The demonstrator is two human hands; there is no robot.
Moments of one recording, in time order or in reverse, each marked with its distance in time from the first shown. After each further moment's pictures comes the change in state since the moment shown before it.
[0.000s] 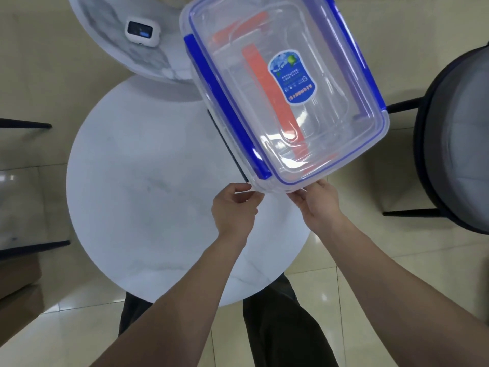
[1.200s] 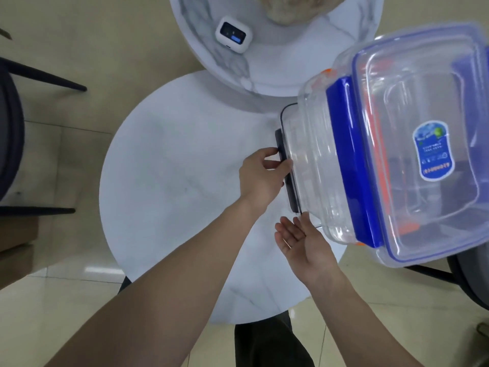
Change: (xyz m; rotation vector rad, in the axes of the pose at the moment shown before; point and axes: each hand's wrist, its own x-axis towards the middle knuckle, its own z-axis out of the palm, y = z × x) left_hand 0.090 0.071 -0.029 -0.169 -0.118 0.057; right_hand -0.033 0.043 0.073 0.122 -0.076 0.368
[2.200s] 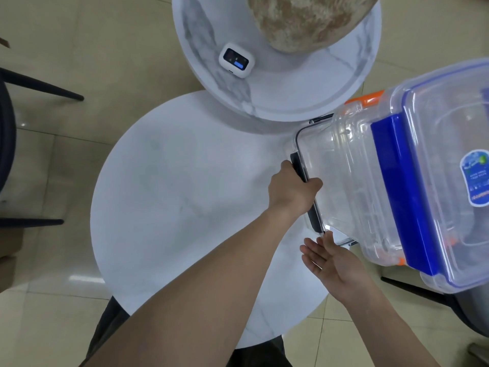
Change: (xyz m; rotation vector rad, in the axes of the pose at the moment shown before) left_hand 0.010 0.031 0.048 0.259 -0.124 -0.013; right_hand 0.007 -0.060 -0.023 -0.241 0.078 -0.015
